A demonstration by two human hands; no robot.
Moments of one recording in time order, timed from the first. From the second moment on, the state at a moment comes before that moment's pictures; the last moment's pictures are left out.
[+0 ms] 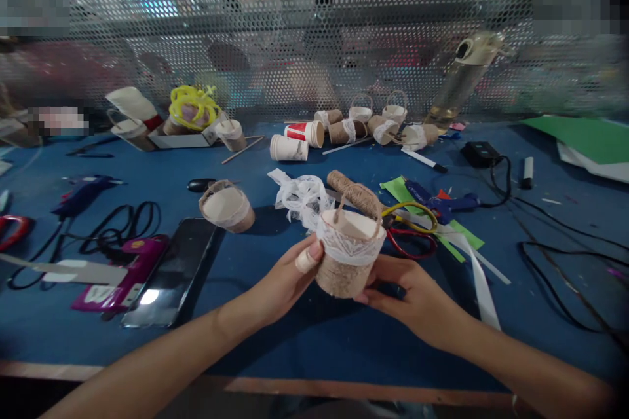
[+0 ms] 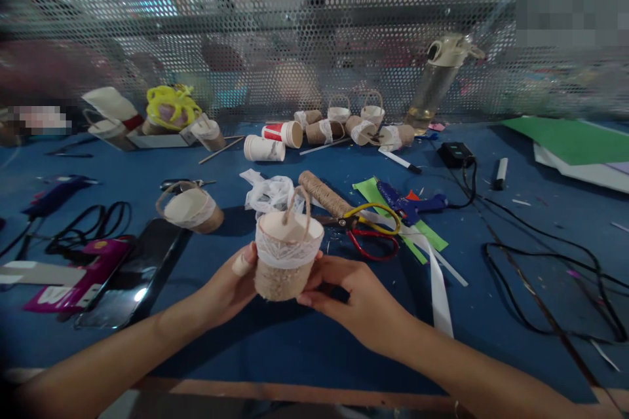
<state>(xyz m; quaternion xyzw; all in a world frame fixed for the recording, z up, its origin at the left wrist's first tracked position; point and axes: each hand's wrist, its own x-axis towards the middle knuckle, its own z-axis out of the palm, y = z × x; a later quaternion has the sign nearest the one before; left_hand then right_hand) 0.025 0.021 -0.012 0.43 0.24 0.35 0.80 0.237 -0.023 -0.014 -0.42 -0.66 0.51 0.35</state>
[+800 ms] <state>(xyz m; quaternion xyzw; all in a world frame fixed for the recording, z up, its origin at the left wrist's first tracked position) 0.027 0.031 -0.011 0.51 0.36 0.45 0.64 0.257 -0.030 -0.009 -0.38 -0.60 0.57 0.41</state>
